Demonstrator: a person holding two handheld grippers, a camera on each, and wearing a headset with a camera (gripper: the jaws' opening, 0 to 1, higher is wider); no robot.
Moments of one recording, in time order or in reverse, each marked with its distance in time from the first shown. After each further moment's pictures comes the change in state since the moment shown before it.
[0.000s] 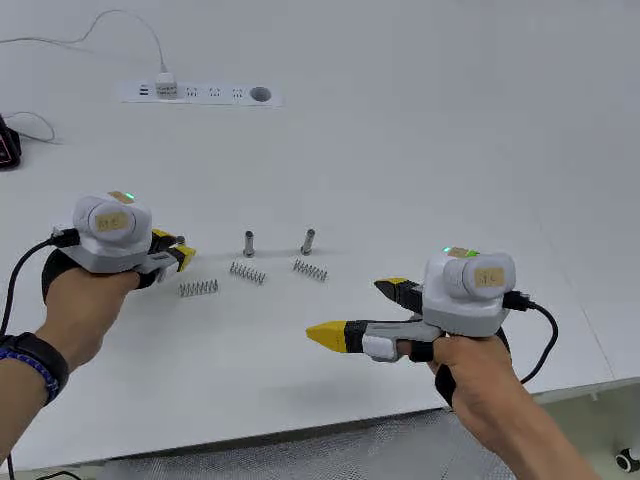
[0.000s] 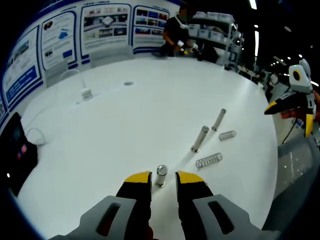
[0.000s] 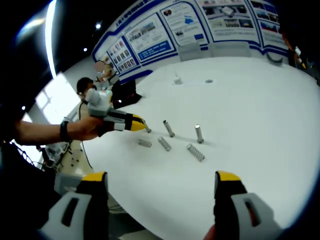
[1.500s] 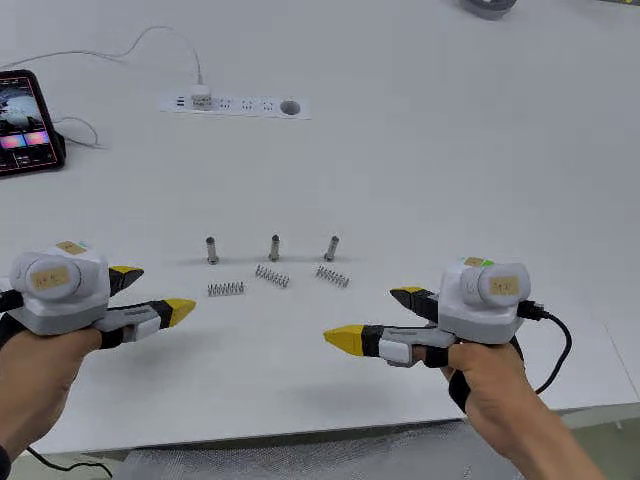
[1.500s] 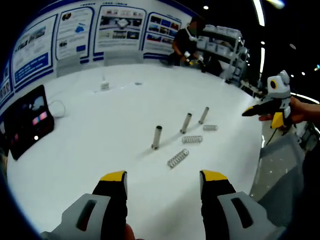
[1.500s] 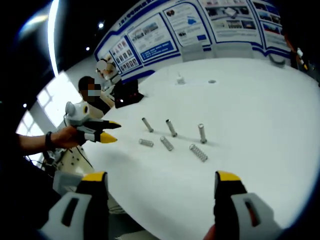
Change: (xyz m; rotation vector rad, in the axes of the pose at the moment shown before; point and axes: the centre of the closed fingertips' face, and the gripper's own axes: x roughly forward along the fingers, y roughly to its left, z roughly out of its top) left arm -0.085 -0.011 -0.041 -0.113 -0.067 -0.009; right arm 0.006 0.004 -0.002 -0.019 -0.004 0.013
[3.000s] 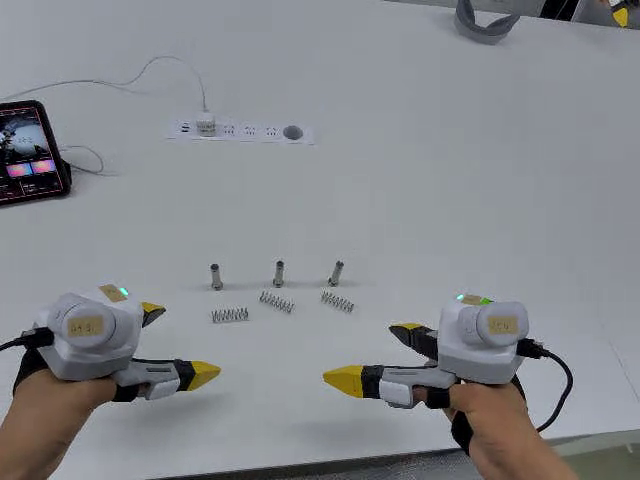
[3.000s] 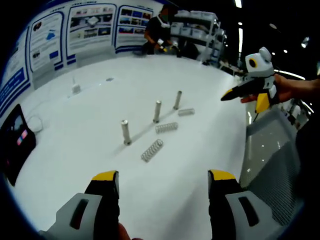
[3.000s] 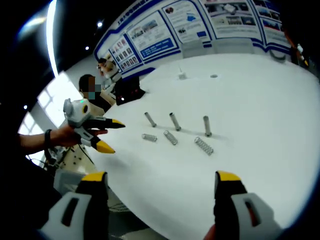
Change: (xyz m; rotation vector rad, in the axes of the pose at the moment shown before) left arm 0.013 -0.039 -0.013 0.173 0.108 -0.143; right arm 0.005 0.009 -0.013 0.019 0.023 0.012
